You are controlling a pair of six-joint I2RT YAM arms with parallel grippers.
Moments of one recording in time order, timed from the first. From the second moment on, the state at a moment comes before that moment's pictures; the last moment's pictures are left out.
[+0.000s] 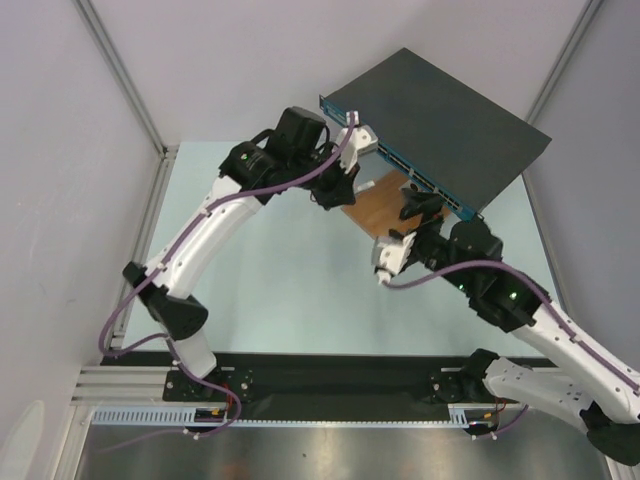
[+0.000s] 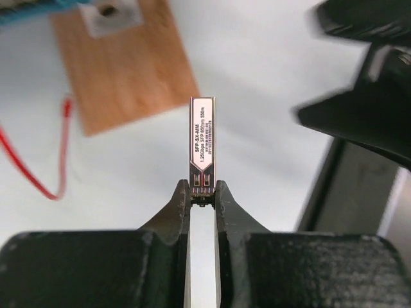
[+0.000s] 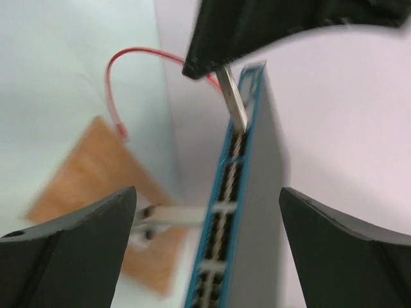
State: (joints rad) left arm -0.73 1.69 2.04 -1.03 0.41 0.24; right arm 0.85 0.83 0.94 -0.26 0.06 -1.29
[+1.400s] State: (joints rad) left arm -0.70 1.88 2.24 -0.85 0.22 0.27; right arm -0.14 1.10 1.33 -0.33 -0.90 0.57
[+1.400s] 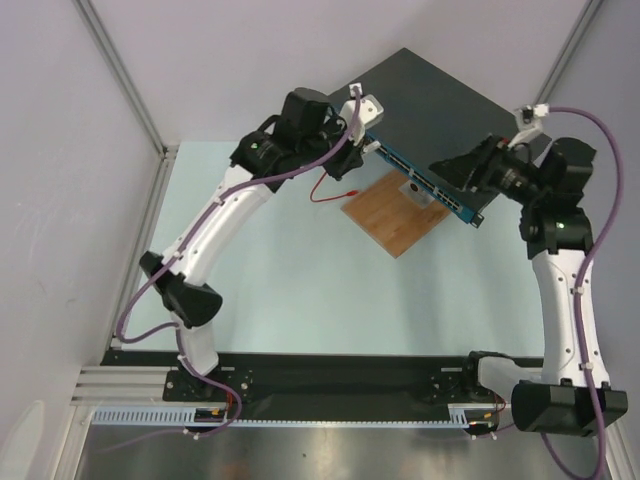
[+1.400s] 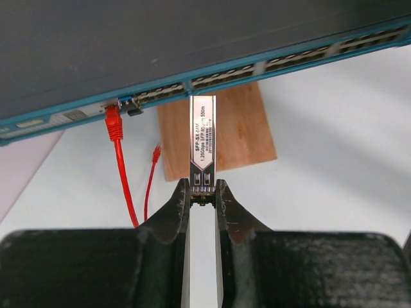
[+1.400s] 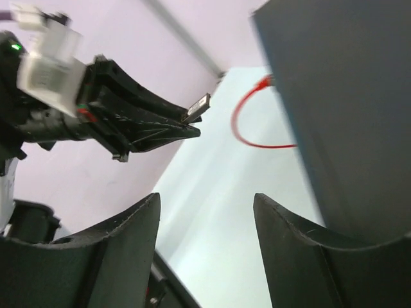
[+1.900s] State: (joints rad) left arm -0.75 1.70 2.12 -0.83 0.29 0.27; right arm 0.18 1.27 1.34 -0.02 -0.85 0.78
